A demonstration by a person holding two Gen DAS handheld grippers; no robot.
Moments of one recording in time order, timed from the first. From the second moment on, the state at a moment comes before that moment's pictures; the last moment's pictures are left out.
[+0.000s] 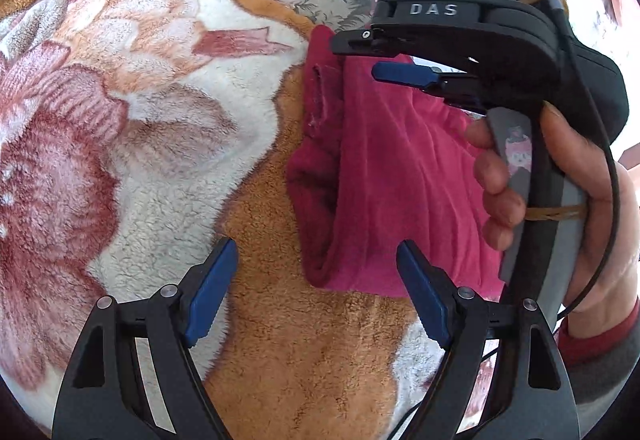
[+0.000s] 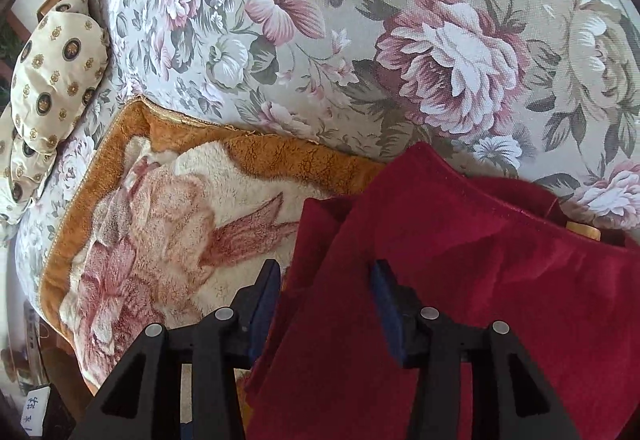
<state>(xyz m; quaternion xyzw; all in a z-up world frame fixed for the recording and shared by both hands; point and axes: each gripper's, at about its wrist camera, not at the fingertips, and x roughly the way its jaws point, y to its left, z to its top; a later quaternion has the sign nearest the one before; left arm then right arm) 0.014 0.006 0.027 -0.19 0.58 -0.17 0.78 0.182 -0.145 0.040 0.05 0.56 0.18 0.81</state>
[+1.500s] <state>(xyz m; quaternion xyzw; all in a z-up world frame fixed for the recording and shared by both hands) 0.018 -0.074 0.063 -0.20 0.49 -0.30 0.79 0.122 -0.261 0.128 0.13 0.42 0.20 0.88</state>
